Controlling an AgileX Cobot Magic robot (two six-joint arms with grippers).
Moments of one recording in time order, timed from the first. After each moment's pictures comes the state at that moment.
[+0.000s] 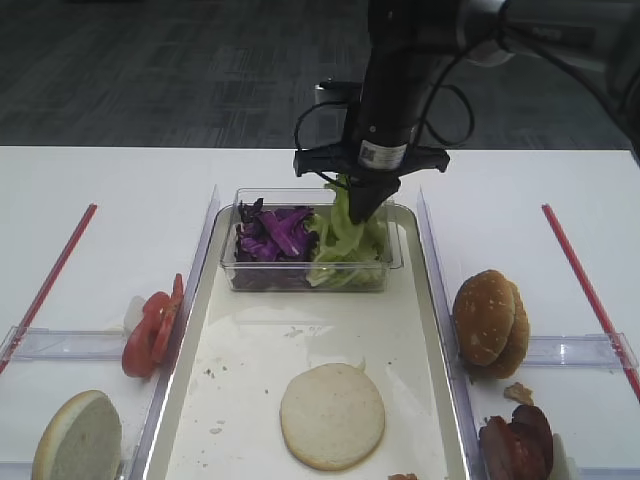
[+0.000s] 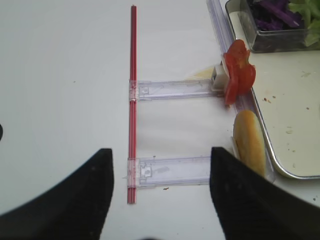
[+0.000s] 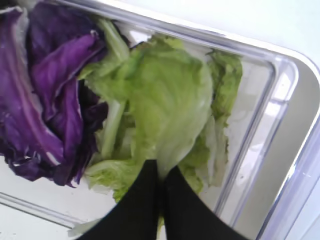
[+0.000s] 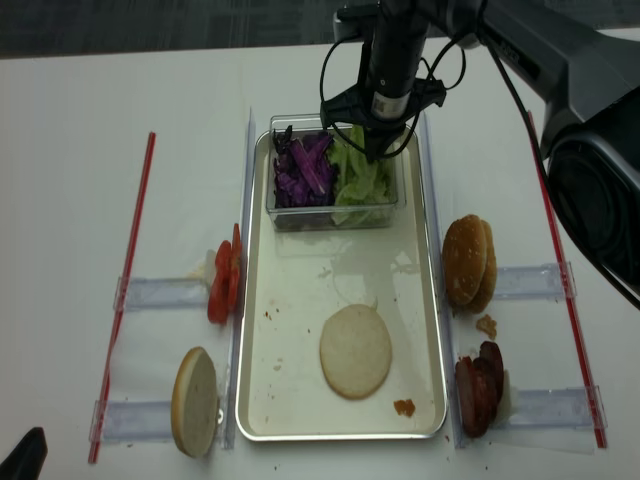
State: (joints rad) left arm -0.01 -0.02 -0.48 -0.01 1.18 -0.03; right arm 0.43 2.29 -2.00 0.20 1.23 0.13
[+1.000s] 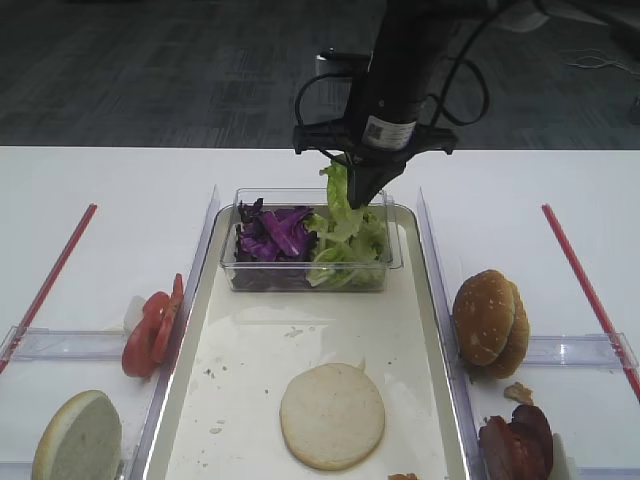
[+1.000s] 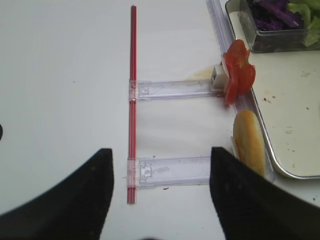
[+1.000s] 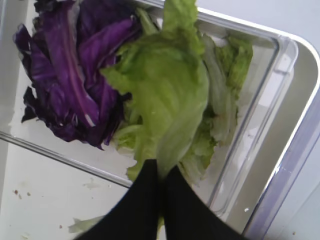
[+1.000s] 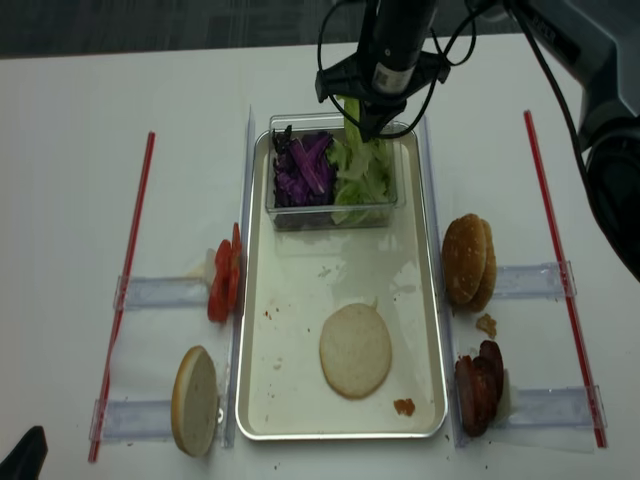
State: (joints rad) left arm -0.01 -0.02 -0.48 -0.01 1.18 -0.03; right arm 0.43 2.17 -1.94 0.25 1.23 0.10
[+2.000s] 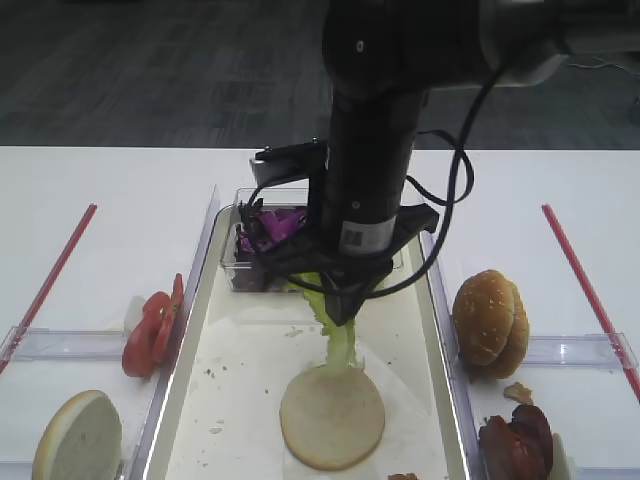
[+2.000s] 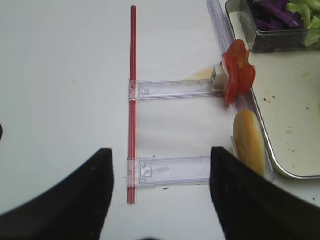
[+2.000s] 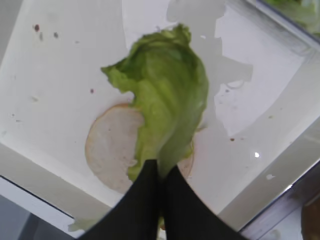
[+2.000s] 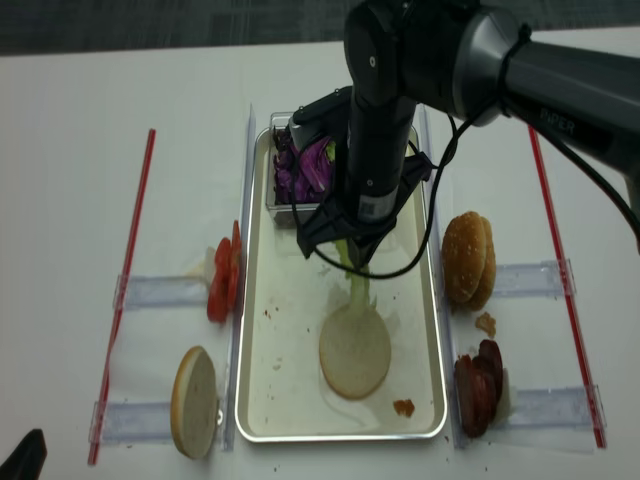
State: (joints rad) left arm -0.01 -0.02 -0.48 -0.01 1.18 -0.03; right arm 0.66 1.94 -1.50 0.21 1.18 0.03
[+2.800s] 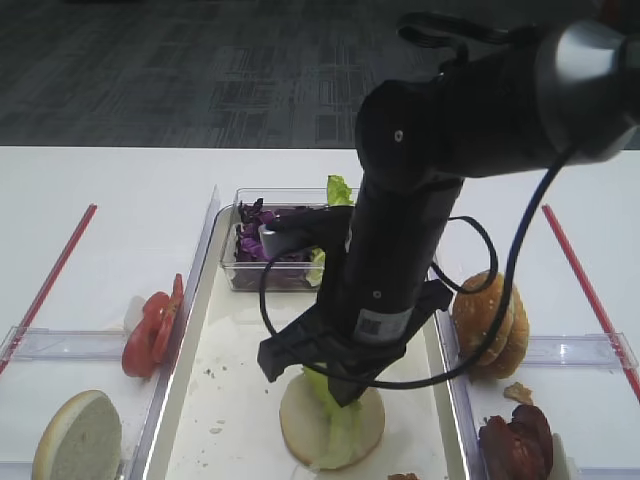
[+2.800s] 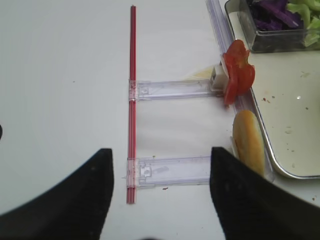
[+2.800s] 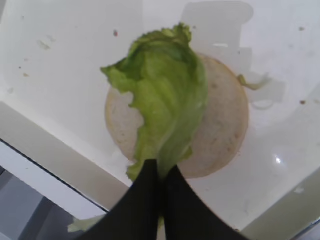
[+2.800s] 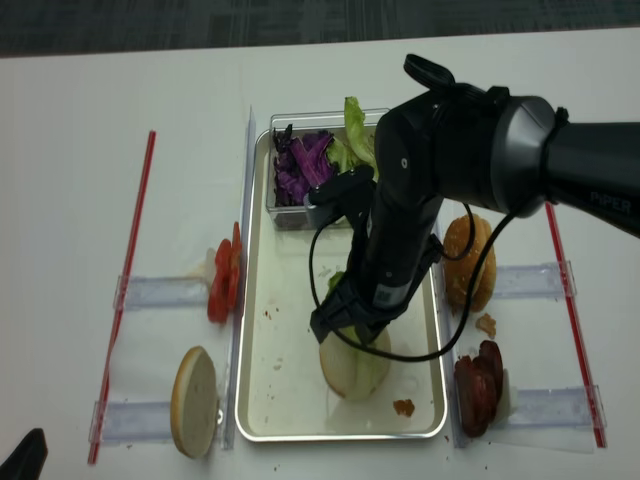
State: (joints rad) left arm -0.01 -0.02 -0.48 -0.01 1.18 -0.03; right arm 0.72 1.83 -1.17 0.33 0.94 -0.03
